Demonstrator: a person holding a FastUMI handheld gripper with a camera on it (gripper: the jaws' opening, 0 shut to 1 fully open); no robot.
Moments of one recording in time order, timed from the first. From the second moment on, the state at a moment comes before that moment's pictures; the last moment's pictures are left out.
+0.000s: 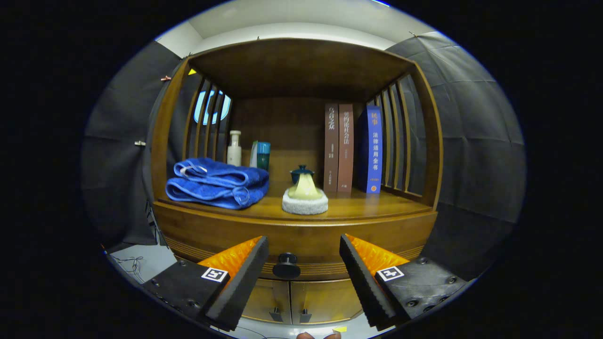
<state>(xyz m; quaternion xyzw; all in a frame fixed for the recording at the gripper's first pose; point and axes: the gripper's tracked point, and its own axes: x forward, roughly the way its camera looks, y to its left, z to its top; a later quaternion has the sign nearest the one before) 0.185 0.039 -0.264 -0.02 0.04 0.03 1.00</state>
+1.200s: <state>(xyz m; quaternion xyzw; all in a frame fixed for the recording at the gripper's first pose) 0.011 0.042 0.001 0.01 0.02 0.03 1.00</state>
